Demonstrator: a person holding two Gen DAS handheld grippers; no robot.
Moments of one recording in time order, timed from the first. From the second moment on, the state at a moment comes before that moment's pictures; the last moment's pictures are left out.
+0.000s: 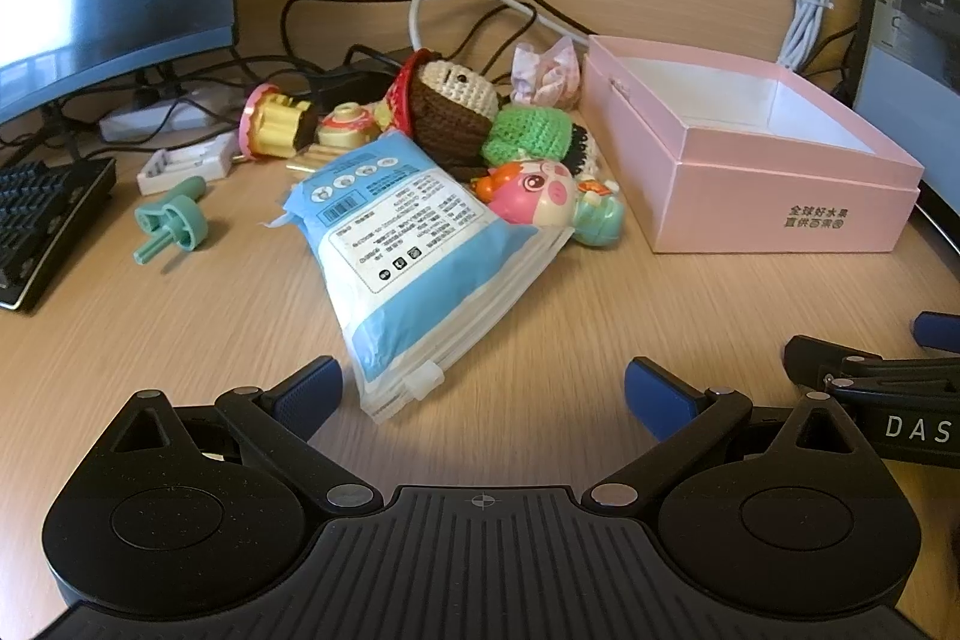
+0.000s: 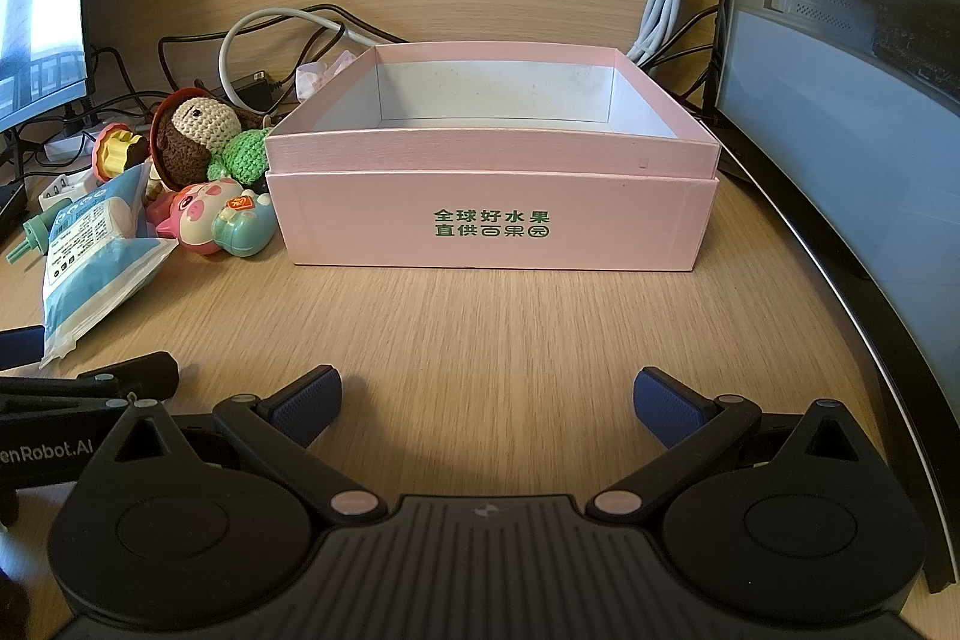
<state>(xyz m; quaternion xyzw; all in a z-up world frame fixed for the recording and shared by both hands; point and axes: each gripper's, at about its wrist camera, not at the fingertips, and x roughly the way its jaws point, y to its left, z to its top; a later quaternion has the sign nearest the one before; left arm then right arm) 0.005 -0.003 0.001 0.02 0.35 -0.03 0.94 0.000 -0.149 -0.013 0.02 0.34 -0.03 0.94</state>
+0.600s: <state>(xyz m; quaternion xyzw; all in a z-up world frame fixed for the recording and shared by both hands) 0.075 0.021 0.039 -0.07 0.40 0.04 0.91 -0.015 -0.151 0.000 0.01 0.39 -0.01 0.92</state>
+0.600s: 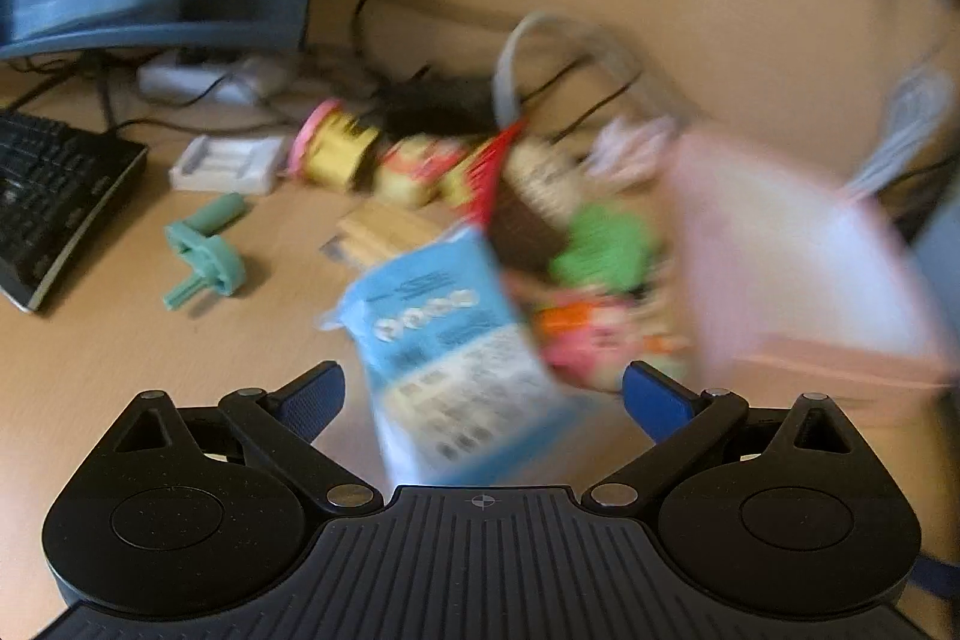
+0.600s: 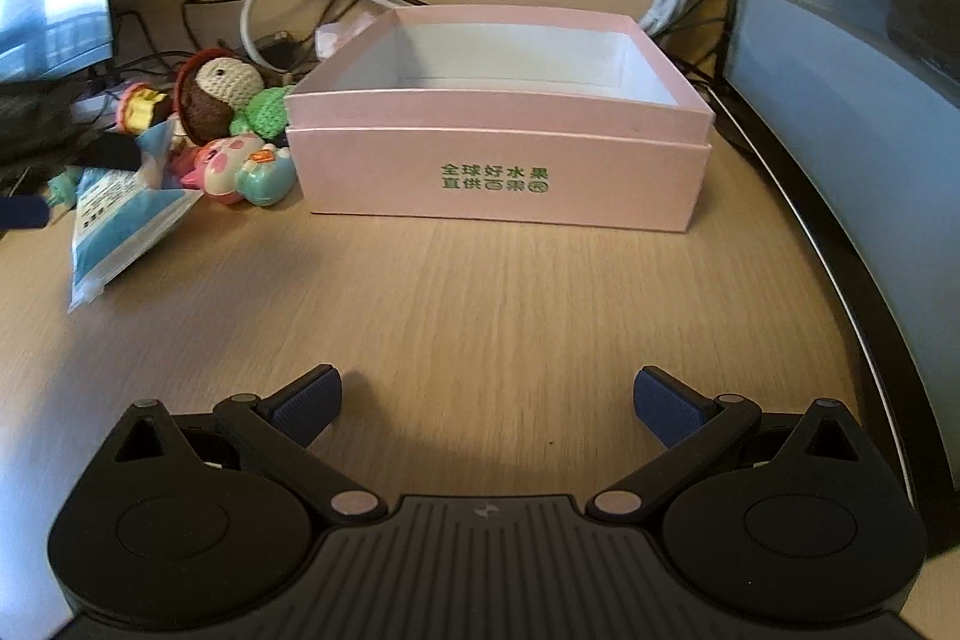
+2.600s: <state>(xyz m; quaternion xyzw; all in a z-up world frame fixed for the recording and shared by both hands) -0.082 0.283 0.073 -0.13 0.35 -0.02 0.93 0.142 0.157 0.058 -0.17 0.30 0.22 0.91</state>
